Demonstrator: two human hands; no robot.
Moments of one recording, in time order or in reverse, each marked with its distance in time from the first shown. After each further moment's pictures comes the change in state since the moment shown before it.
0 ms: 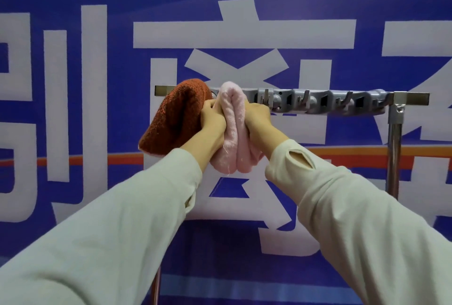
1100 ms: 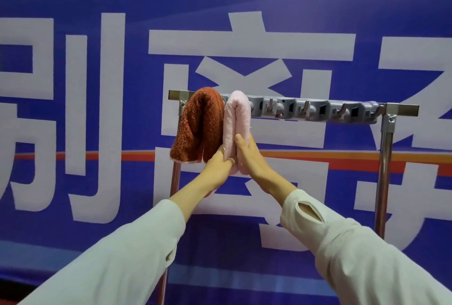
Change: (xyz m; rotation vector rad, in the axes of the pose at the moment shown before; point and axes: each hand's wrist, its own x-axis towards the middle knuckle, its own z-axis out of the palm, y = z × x) left_hand -0.060 -0.050 -0.077 0.432 -0.455 0.155; right_hand -0.064 0.055 0.004 -0.125 -0.318 -0.303
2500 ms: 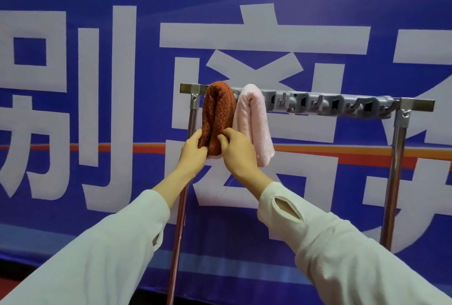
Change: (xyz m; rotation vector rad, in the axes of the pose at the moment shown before) left_hand -0.012 -0.010 -0.059 0.043 0.237 0.053; right_hand -0.015 -0.032 0.052 -0.536 0.156 -0.159
